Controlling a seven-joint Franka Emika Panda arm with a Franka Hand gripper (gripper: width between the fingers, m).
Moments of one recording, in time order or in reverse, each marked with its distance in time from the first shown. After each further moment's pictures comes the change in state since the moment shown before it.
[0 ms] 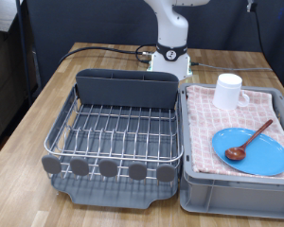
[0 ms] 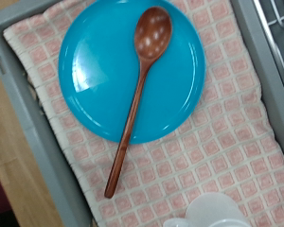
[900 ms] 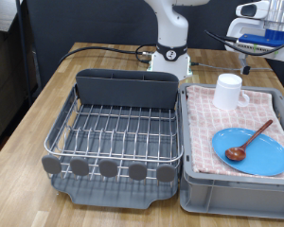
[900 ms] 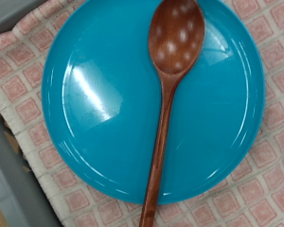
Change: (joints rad) arm 0.000 0.121 0.009 -0.213 -0.132 0.410 0.248
